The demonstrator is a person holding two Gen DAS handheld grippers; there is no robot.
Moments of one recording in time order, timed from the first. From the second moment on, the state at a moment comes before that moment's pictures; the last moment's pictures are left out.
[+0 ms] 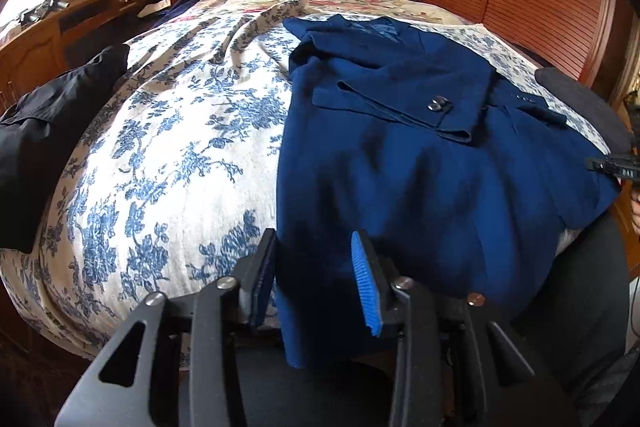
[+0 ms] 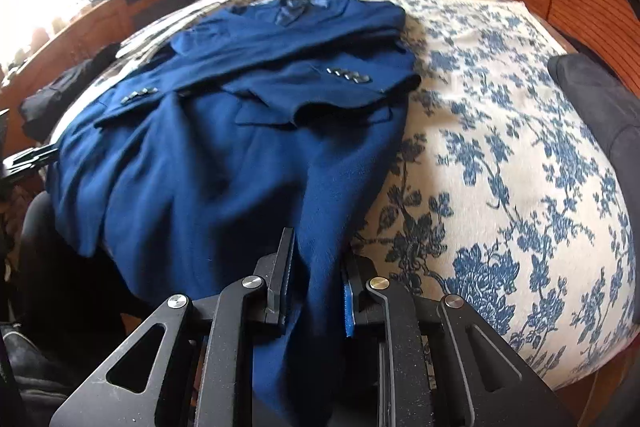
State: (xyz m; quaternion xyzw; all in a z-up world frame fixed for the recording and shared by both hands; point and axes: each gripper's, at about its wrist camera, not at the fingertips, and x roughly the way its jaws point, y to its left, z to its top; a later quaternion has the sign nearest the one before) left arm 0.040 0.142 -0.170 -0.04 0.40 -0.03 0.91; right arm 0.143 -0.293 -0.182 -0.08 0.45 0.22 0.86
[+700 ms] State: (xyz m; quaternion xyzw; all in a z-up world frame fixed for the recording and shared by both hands) left arm 0.044 0.130 -0.059 -0.01 0.31 -0.03 0.95; right arm 0.145 -0.278 -0.126 -0.08 0.39 0.24 0.89
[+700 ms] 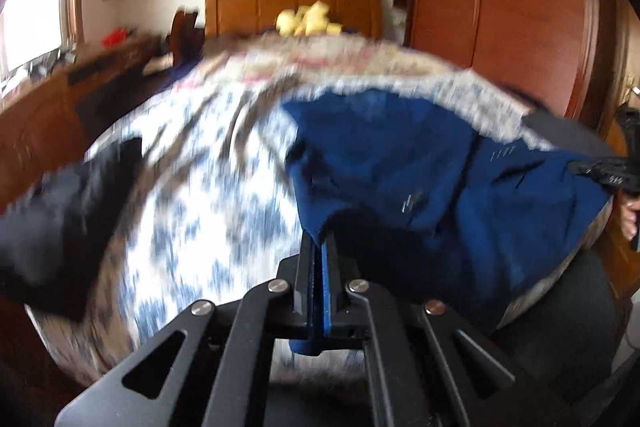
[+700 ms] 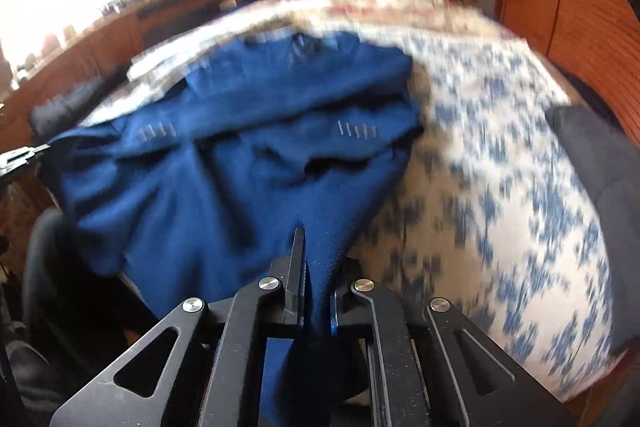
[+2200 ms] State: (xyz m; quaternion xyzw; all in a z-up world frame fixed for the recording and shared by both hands) left arm 0.158 0.105 0.049 -0.01 0.23 -0.05 0.97; right arm 0.196 -0.283 -0.029 -0.03 0.23 0.24 0.94
